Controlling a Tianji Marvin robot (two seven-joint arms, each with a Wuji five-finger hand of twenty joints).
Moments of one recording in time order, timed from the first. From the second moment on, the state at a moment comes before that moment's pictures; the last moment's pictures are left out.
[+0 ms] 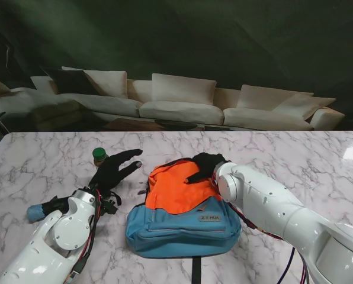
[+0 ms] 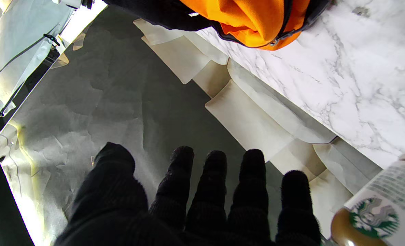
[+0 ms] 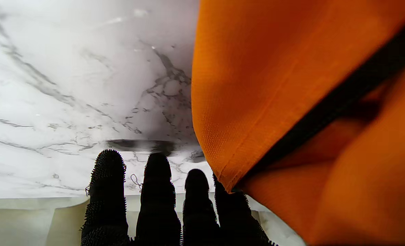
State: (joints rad) left arm 1.54 -1.15 -1.26 -1.49 0.43 -0.30 0.16; right arm -0.81 -1.25 0.42 -0.79 -0.50 0.12 -0.01; left_hand 0.89 0.00 -0.02 -0.03 0.52 0.17 0.18 0.42 0.55 0.18 0.15 0.31 0.44 0.25 0.24 0.52 0.01 0.30 0.59 0.57; right_hand 0.21 -0.47 0.58 -0.13 0.25 0.15 0.43 0.63 0.26 0.08 0.32 0.20 0.44 0.14 0.13 0.20 0.13 0.32 0.86 0.31
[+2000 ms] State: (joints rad) left arm 1.54 -1.15 -1.26 -1.49 0.48 -0.35 0.20; right arm -1.37 -1.13 1.16 -1.58 -1.01 -0.28 -0.55; left_hand 0.89 -0.01 -0.02 -0.03 0.54 0.17 0.19 0.42 0.56 0.18 0.17 0.31 0.44 0.25 0.25 0.52 0.01 0.30 0.60 0.57; right_hand 0.69 -0.50 0.82 -0.28 0.56 -0.30 1.16 0.72 1.01 -0.04 0.98 0.67 1.05 0.06 0.79 0.57 0.60 0.20 1.32 0.52
